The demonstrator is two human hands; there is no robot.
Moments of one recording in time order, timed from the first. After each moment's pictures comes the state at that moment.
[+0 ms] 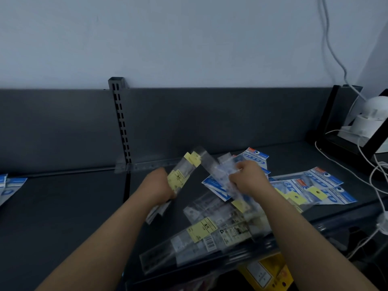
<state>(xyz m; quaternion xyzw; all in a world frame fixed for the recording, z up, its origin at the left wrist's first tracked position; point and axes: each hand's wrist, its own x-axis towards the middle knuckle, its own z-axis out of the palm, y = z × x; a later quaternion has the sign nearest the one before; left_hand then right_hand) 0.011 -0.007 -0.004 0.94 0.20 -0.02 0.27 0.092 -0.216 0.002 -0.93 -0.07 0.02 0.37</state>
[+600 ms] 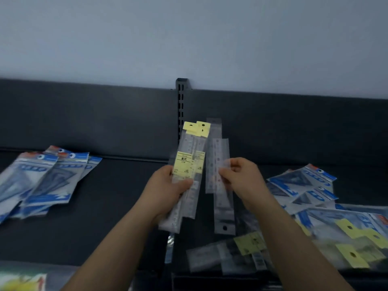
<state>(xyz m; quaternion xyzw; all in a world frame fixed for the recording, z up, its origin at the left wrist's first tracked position) -0.071 0.042 0.002 0.75 0.25 0.16 0.59 0.056 -0.099 0.004 -0.79 -0.18 0.12 0.57</state>
